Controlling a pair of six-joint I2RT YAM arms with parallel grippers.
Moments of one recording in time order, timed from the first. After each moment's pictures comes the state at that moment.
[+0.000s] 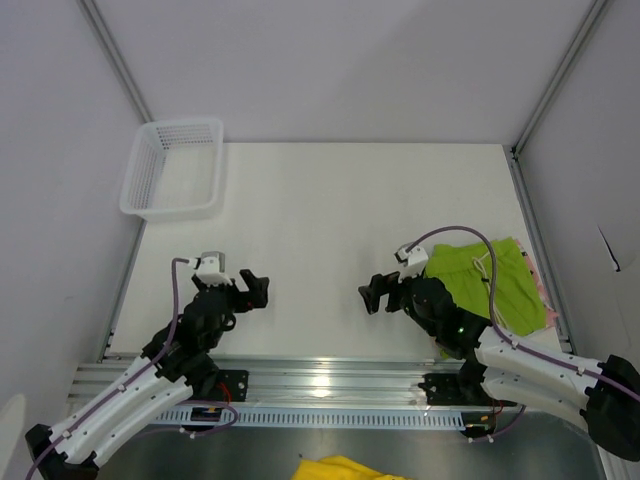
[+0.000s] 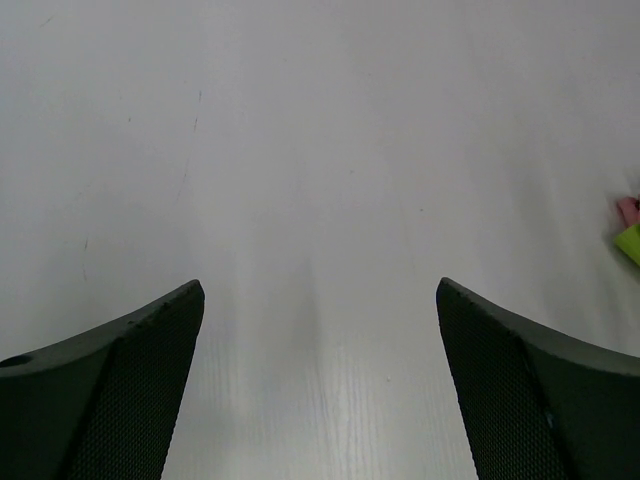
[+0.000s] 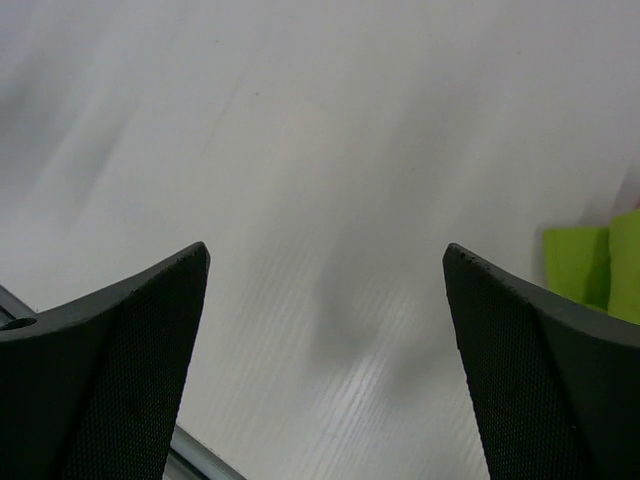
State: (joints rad) left arm -0.74 0.33 0.28 -0.33 -0.51 -0.54; right arm 0.88 0.85 0.33 0.17 0.28 0.38
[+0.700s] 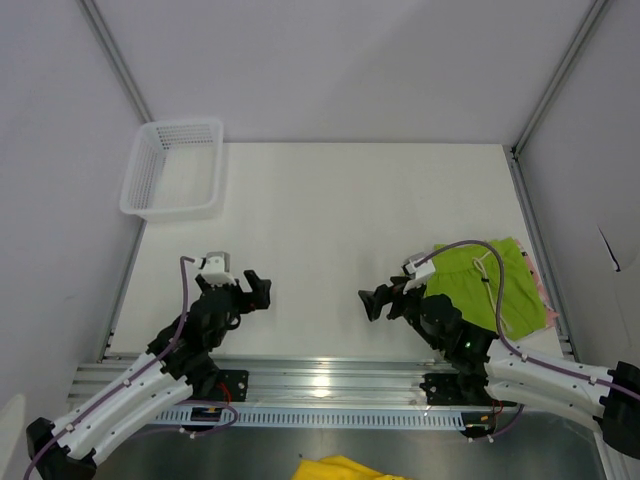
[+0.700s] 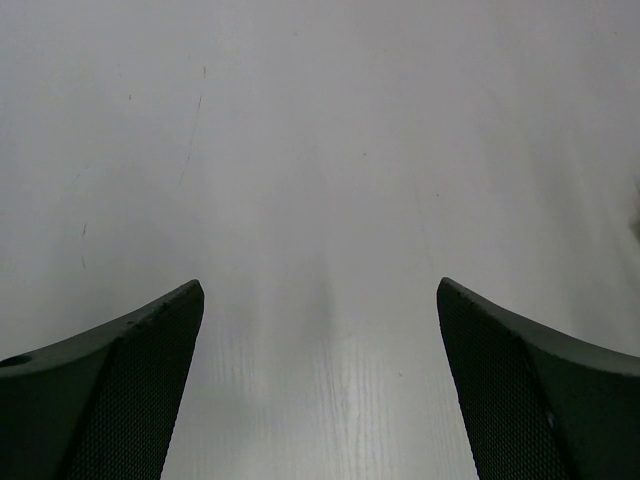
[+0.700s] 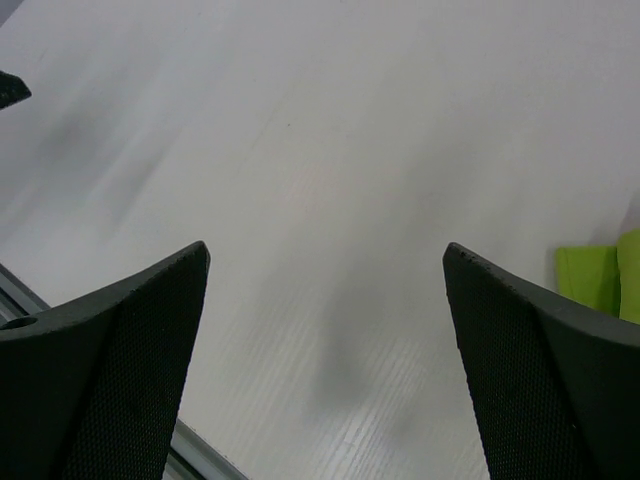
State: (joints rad) left arm -0.74 0.37 0.26 -0.30 -0.50 -0.55; right arm 1.01 0.74 0.24 0.29 0.40 0.36
